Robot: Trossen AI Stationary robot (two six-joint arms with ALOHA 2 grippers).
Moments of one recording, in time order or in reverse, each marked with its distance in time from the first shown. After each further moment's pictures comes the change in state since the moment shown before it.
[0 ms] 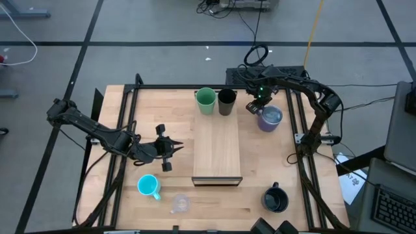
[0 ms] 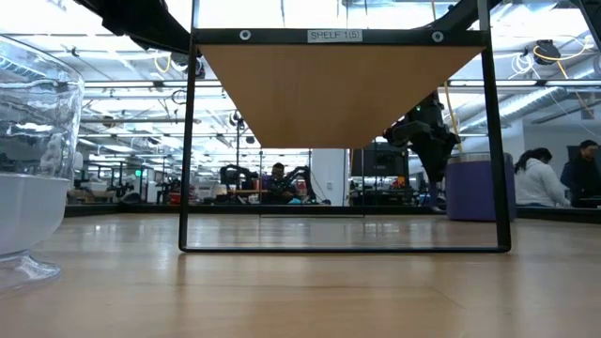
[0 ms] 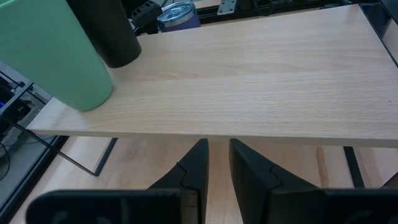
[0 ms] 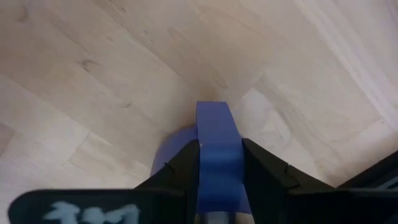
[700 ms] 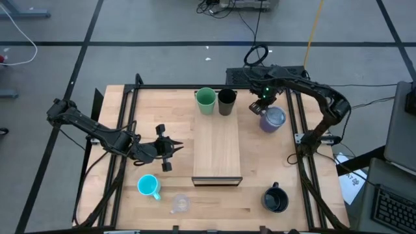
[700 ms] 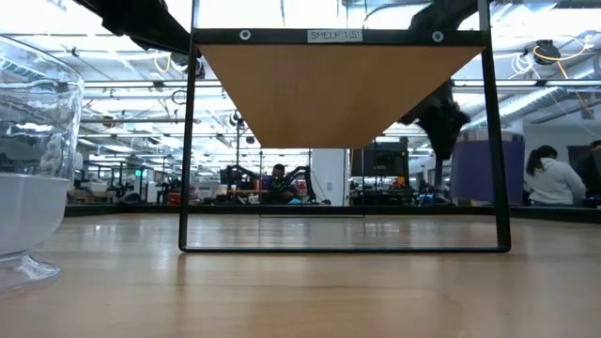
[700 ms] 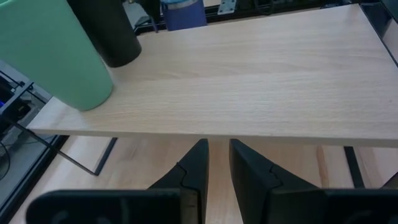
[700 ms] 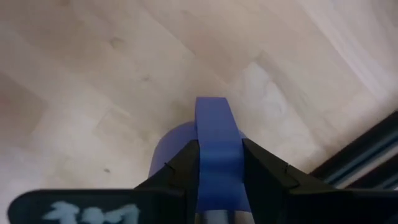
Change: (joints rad) left arm 0.000 0.000 0.000 -0.001 0.000 -0.002; right arm 0.038 -0.140 0.000 -0.095 -0.001 0.047
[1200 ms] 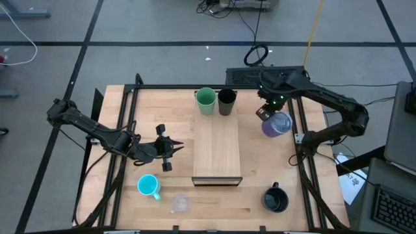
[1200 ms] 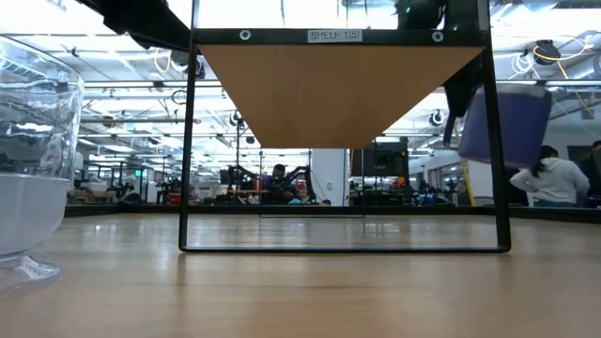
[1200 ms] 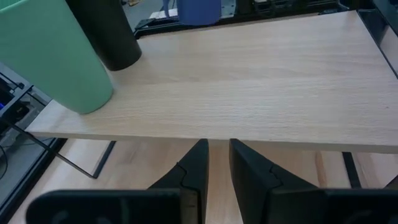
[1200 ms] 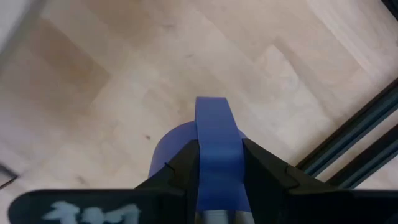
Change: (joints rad) left arm 0.001 0.000 0.000 0.018 0.000 0.002; right arm 0.173 -0.272 0.000 -0.095 0.000 0.170
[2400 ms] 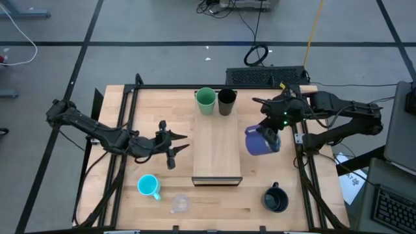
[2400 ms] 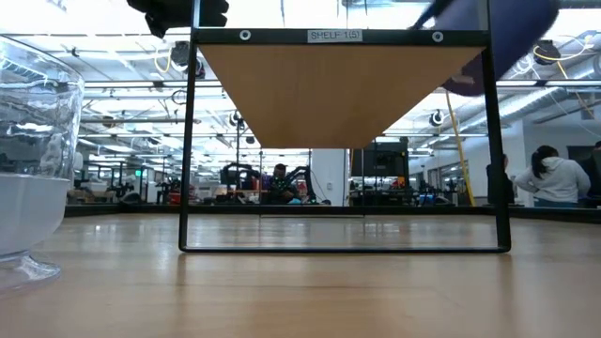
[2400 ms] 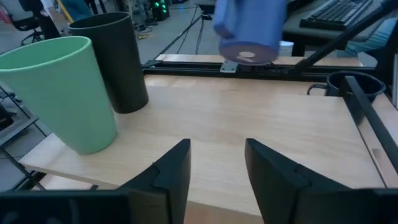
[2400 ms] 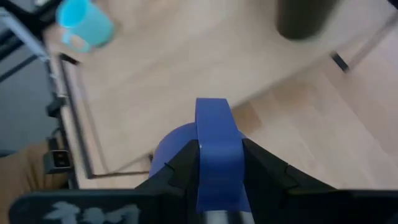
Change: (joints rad) left arm 0.043 0.000 0.000 0.238 0.004 0.003; right arm 0.536 -0.214 0.091 0.251 -0.006 0.237
